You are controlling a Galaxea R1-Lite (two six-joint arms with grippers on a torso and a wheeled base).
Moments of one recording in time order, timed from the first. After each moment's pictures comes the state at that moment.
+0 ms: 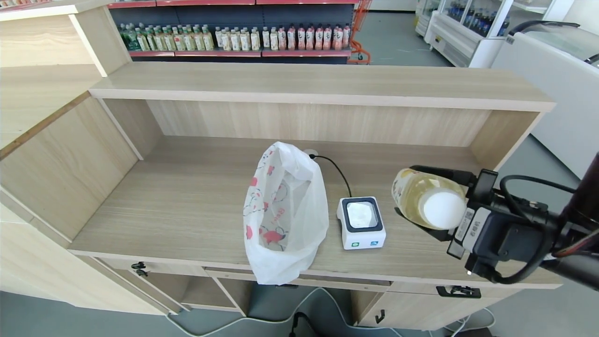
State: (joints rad) left arm -0.01 0.00 0.00 0.04 -0.04 0.03; right arm 0.44 1.46 -0.49 -0.99 0.33 -1.20
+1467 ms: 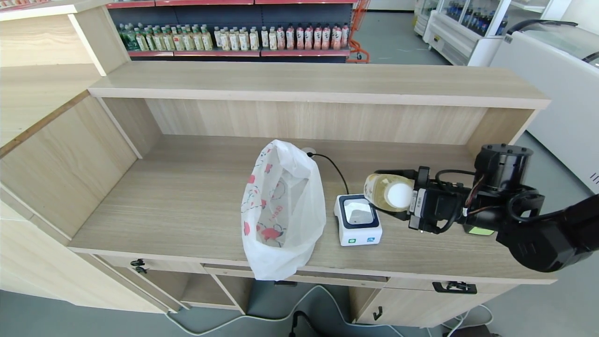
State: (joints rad) left arm -0.01 0.00 0.00 0.04 -0.04 0.03; right arm 0.26 1.88 -0.78 -0.97 0.73 -1.25
